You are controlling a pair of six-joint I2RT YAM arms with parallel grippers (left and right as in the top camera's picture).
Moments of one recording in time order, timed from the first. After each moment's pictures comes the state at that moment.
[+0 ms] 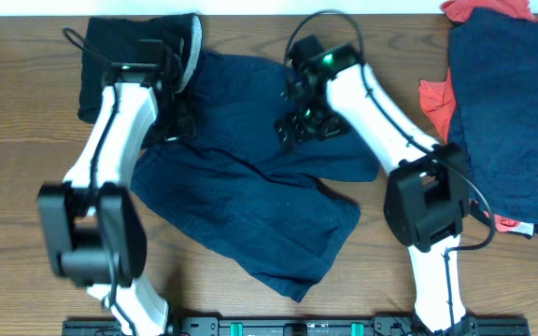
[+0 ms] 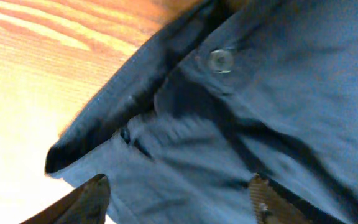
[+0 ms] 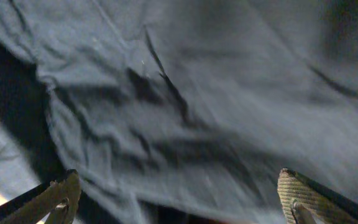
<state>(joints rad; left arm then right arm) -0.04 1.86 1.54 -1.10 -0.06 -0.26 0.49 2.24 1.96 -1.27 -0.19 0.10</state>
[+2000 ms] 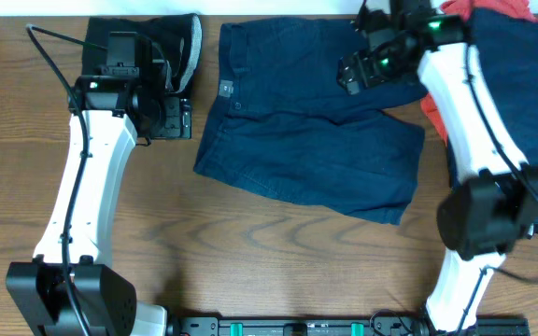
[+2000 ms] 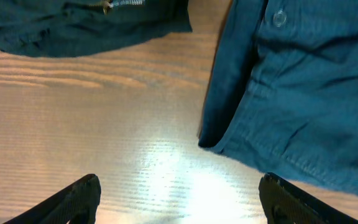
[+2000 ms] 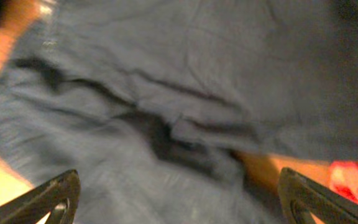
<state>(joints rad) -0.04 1.63 1.52 -1.11 0.00 -0.03 0.17 2.03 2.03 -1.14 -0.24 -0.13</state>
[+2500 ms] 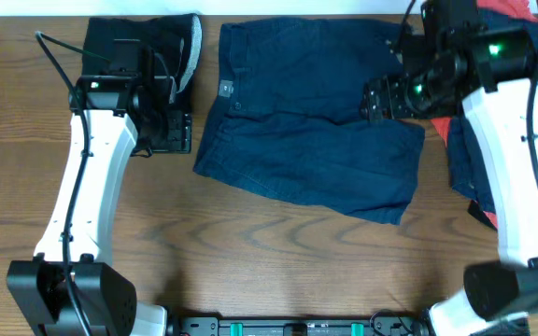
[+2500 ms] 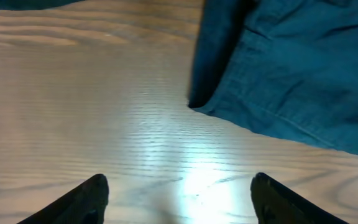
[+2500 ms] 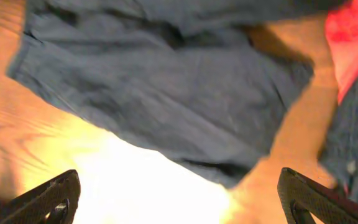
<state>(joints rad) -0.04 1.63 1.50 -1.21 0.06 -0.03 0.20 1.72 1.91 -1.45 -0.16 0.11</state>
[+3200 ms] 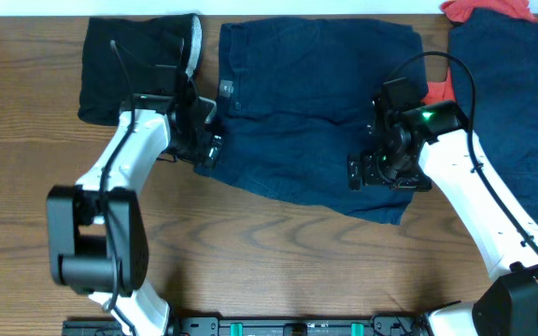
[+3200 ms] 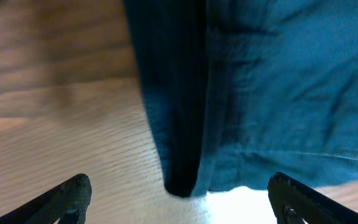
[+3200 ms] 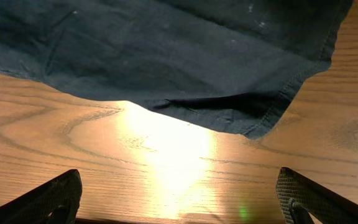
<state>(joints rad) -0.09 1.87 1.28 -0.84 0.13 0.27 0.31 1.60 1.32 -1.25 -0.08 0.33</state>
